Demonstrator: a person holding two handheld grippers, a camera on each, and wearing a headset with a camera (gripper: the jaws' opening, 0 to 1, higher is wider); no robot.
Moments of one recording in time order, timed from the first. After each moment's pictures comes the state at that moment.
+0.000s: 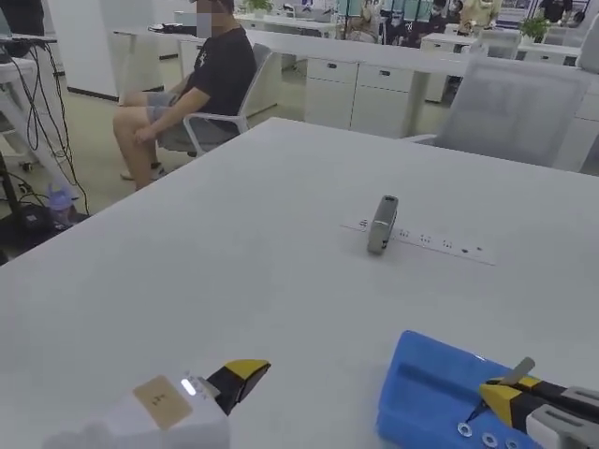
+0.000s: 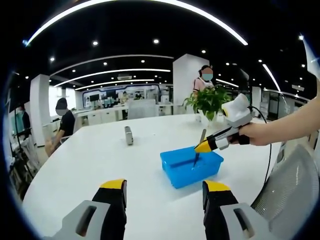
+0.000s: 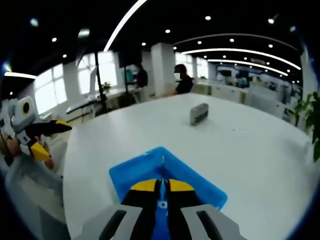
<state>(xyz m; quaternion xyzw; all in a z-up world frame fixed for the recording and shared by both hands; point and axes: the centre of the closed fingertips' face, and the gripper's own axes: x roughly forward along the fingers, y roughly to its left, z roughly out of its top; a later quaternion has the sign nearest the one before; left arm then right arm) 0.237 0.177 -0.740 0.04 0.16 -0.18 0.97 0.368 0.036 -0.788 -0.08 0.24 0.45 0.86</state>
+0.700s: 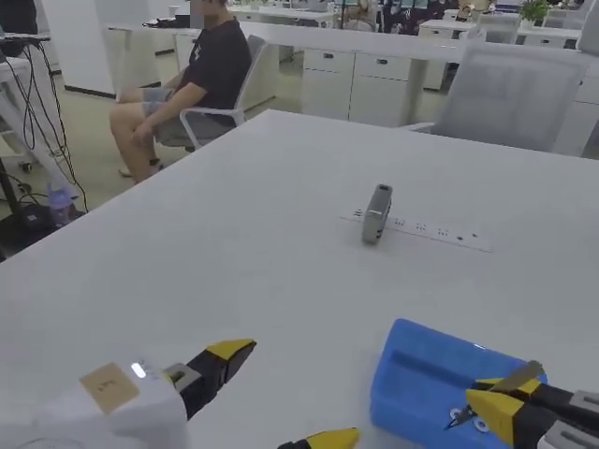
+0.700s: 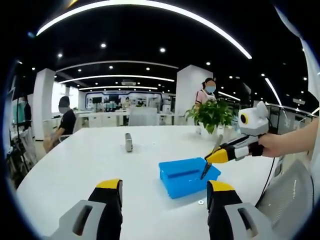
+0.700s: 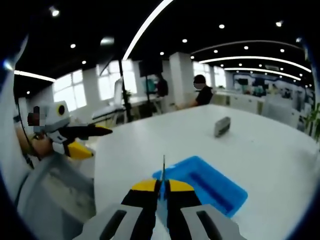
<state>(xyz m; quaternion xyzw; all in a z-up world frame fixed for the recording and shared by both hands) 0.239 0.174 -0.724 -0.01 0.12 -0.18 0.98 0.297 0.055 -0.754 -0.06 0.21 0.54 0.82</state>
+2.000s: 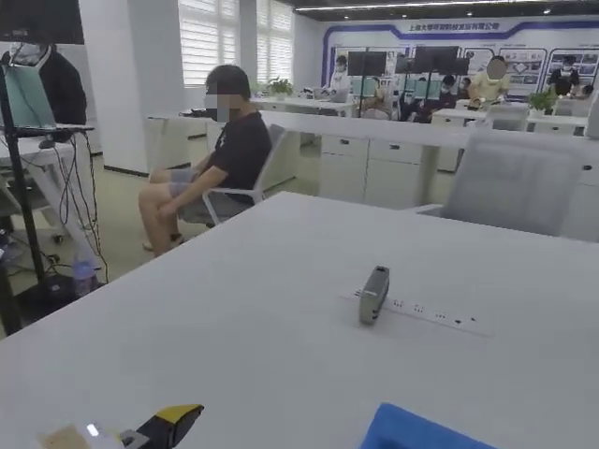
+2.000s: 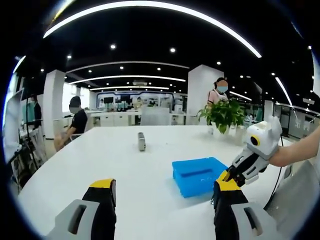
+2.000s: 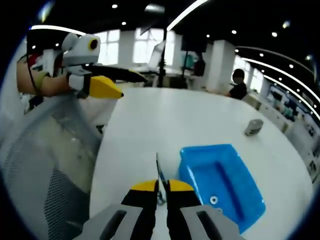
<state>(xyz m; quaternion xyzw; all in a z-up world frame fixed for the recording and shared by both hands) 0.244 0.192 -0.729 0.00 0.13 -0.13 0.98 0.267 0.074 -0.813 -0.24 0.22 0.60 0.73</state>
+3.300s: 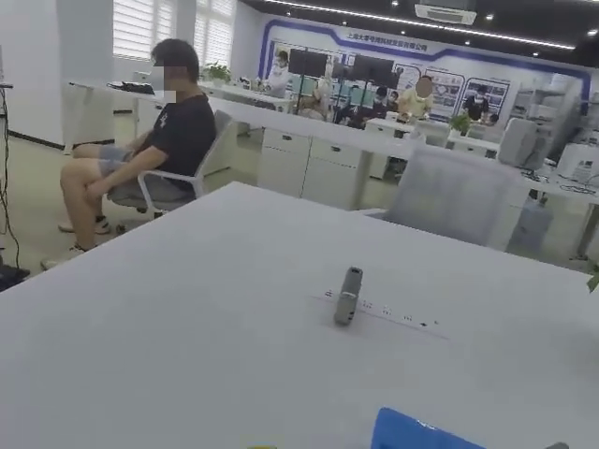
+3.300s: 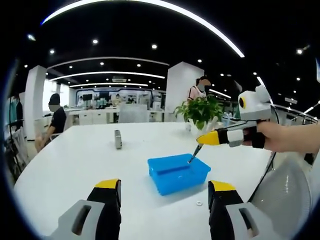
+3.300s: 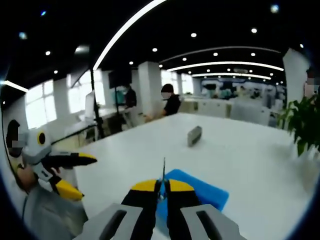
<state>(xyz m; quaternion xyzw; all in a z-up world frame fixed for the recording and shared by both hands) 0.234 0.162 -0.732 -0.01 0.13 -0.22 0.97 0.315 0.042 -0.712 -0.03 0.18 0.40 0.90</state>
